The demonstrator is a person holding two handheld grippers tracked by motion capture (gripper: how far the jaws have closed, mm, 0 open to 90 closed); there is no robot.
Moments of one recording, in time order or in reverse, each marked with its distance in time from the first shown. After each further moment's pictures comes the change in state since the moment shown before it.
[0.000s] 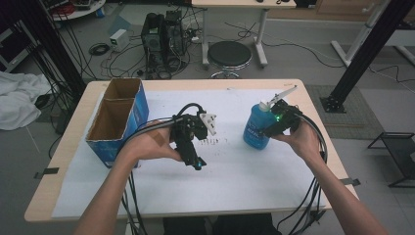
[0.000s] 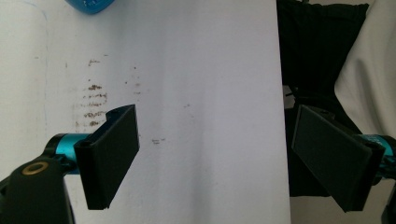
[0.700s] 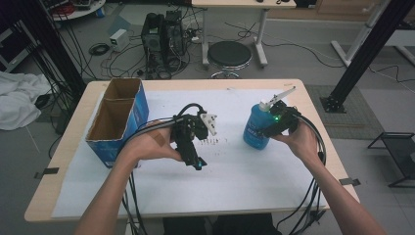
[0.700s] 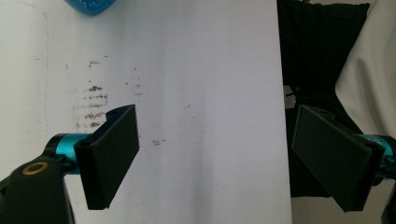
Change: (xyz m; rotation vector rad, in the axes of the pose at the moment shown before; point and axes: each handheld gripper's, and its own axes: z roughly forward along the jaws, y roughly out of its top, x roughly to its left) left arm 0.000 0.001 0.001 -0.006 0.007 0.008; right arm 0.002 -0.001 0.004 -0.002 0.008 0.001
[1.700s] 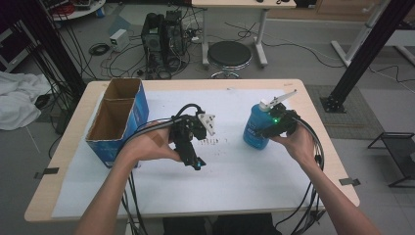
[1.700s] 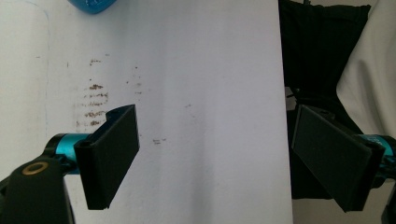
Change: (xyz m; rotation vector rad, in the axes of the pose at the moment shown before) left arm 0.000 -0.004 0.000 -0.009 0.001 -0.011; right arm 0.002 -0.007 0.006 -0.054 0.025 0.038
